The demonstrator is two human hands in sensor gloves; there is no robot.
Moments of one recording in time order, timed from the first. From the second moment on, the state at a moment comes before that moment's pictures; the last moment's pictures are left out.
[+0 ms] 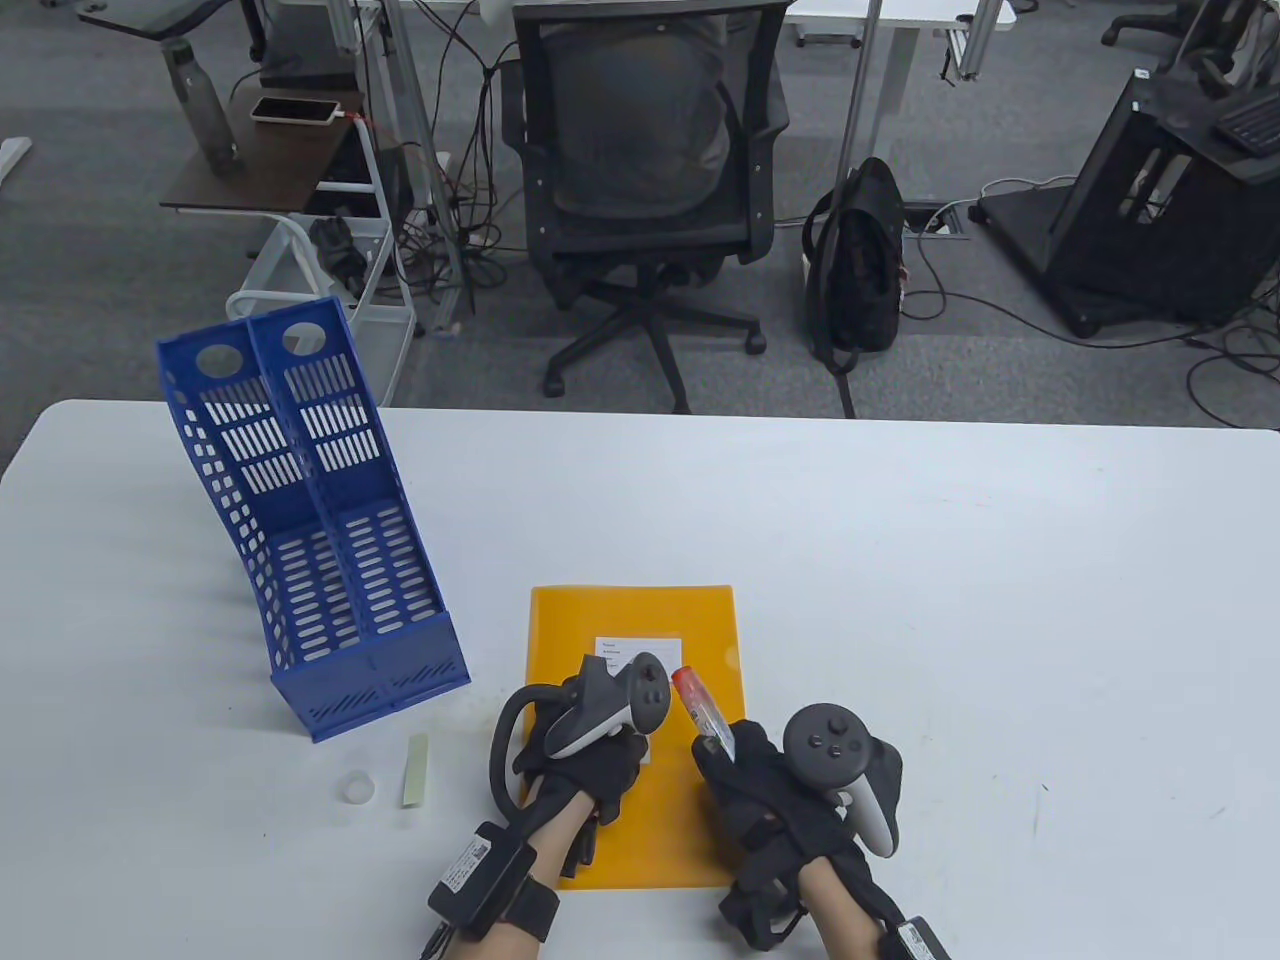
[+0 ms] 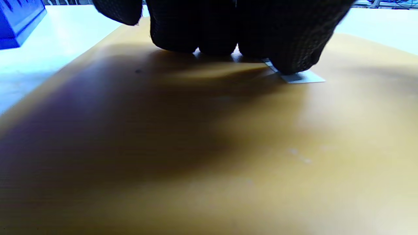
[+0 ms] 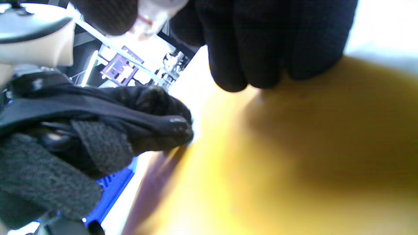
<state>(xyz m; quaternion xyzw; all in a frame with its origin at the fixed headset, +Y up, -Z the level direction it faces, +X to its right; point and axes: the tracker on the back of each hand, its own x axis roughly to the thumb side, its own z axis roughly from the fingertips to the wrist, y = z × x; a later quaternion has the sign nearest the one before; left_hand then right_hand) -0.057 -0.763 -0.350 -0.19 -0.06 0.01 0.98 0.137 -0.767 -0.297 0.05 0.13 0.89 0.43</state>
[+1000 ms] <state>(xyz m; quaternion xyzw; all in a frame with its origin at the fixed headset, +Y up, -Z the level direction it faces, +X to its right) -0.053 -0.762 -0.364 -0.28 -0.08 -0.02 0.96 0.138 -0.768 -0.297 0.04 0.12 0.89 0.43</state>
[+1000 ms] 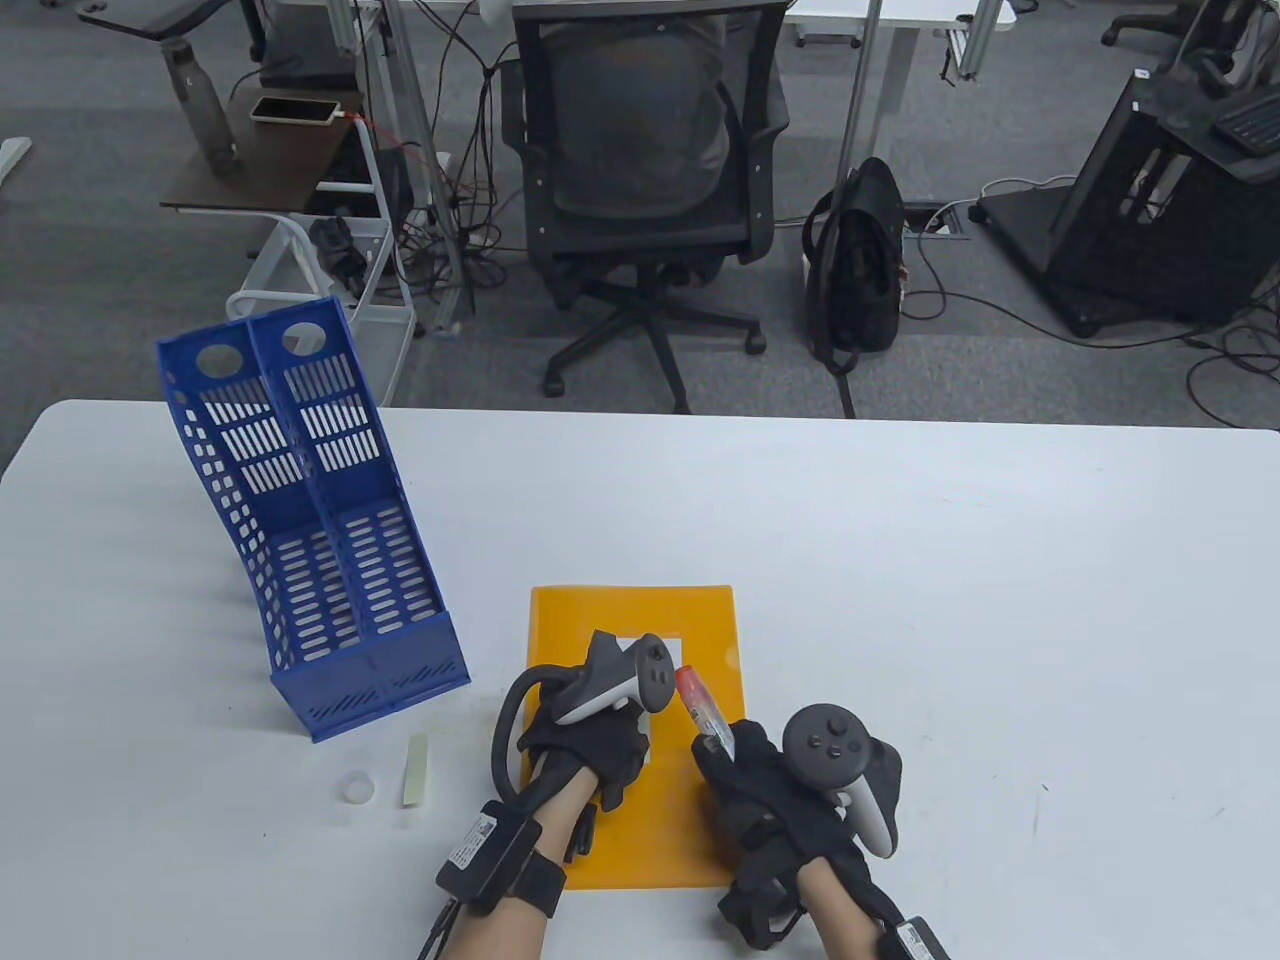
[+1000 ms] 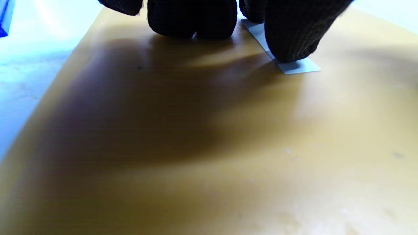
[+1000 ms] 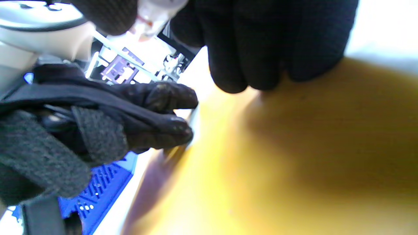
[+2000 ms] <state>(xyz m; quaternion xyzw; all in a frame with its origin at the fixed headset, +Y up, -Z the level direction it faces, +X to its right) -0.153 -0.710 -0.300 -0.13 -0.08 0.08 0.99 0.119 -0.746 -0.279 0.11 0.01 0.92 0.37</state>
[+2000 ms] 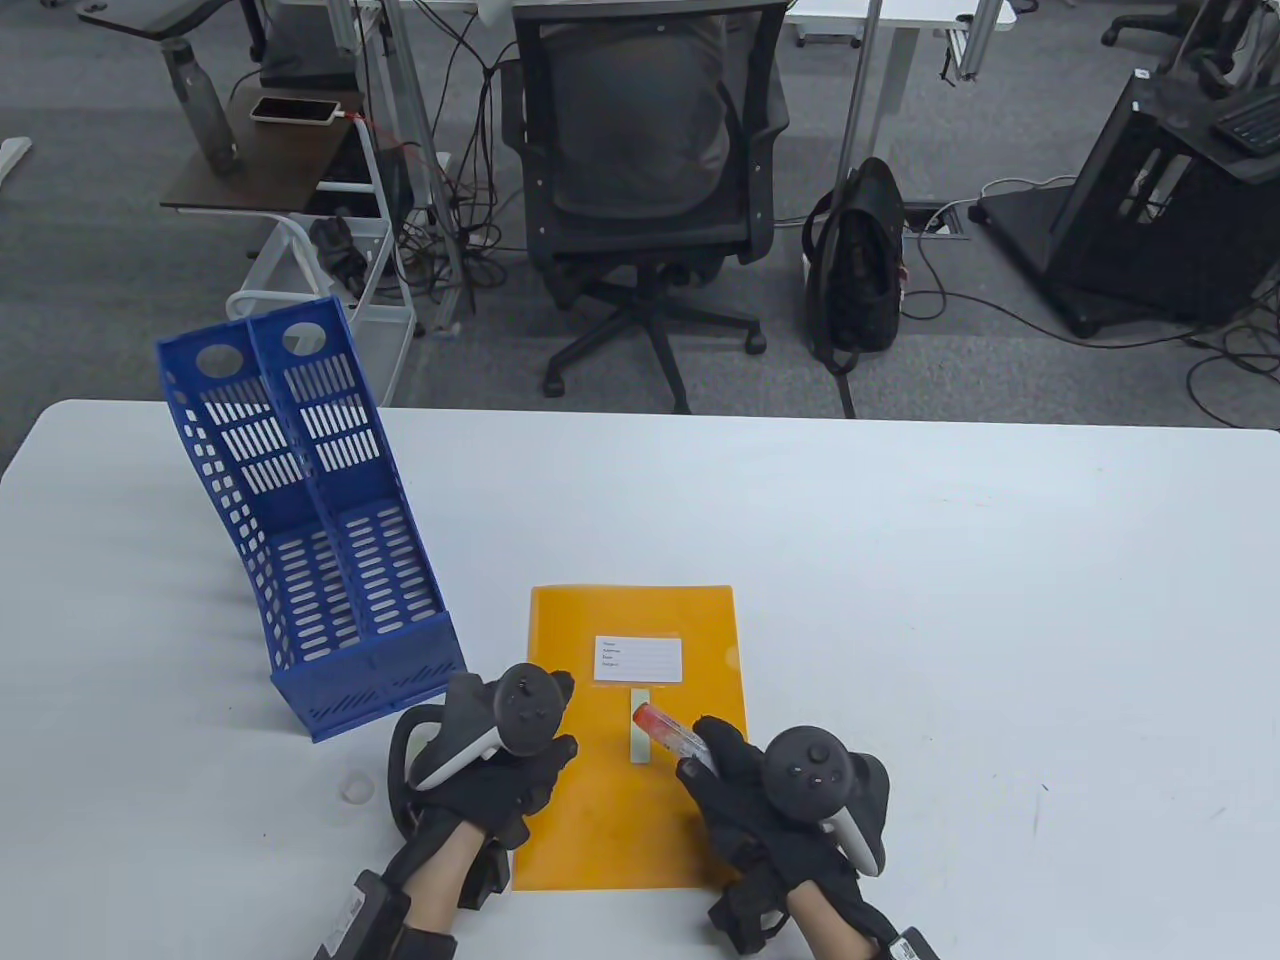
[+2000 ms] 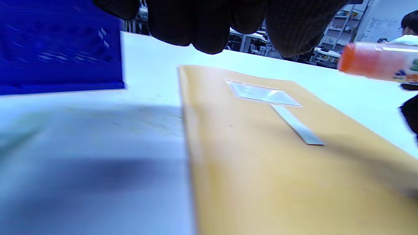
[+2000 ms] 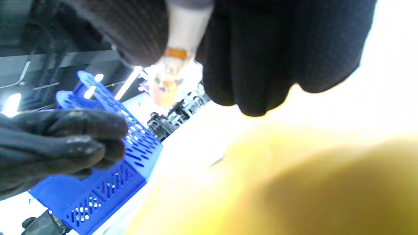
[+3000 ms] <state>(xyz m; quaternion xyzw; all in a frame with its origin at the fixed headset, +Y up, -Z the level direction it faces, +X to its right) -0.219 -0.754 -0.281 -0.18 0.03 -0.17 0.97 0.112 -0.739 -0.271 0.15 -0.03 0.92 0.35</state>
